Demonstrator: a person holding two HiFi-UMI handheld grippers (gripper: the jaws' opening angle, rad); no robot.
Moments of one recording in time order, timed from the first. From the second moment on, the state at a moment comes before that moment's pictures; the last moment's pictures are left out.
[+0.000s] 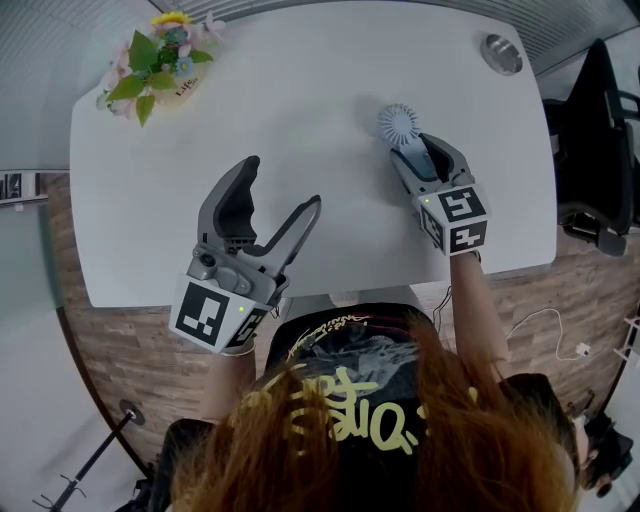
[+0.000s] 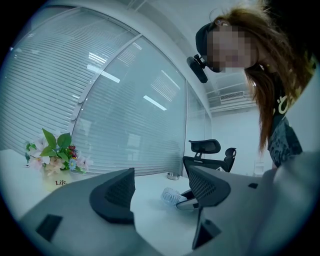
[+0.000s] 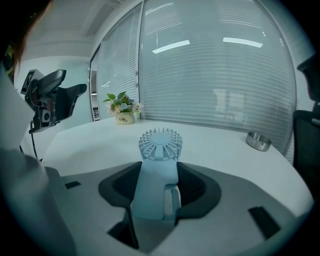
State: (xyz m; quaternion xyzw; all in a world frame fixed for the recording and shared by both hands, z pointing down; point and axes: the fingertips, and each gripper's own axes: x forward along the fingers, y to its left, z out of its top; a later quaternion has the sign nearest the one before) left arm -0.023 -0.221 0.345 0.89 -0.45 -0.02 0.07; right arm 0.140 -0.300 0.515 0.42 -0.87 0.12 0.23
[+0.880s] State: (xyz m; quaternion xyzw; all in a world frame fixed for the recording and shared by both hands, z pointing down) left arm -0.034 -0.218 0.333 0.89 -0.45 -0.03 0.06; right arm 0.133 -0.304 0.539 0.41 -0.84 0.14 0.33
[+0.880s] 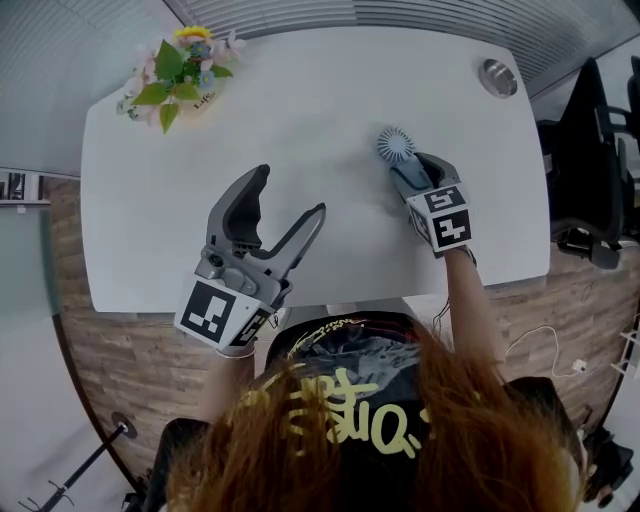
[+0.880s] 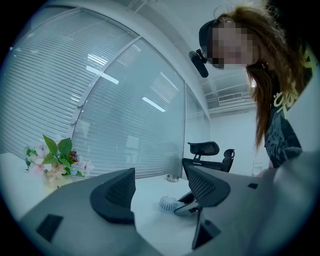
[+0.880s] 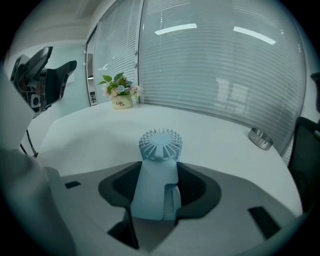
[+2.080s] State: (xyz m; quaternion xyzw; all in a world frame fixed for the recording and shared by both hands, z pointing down) left arm -0.089 -0.228 0.254 0.88 -0.46 -0.08 -0.02; right arm 0.061 -0.264 0.298 0.40 -0.92 -0.01 0.01
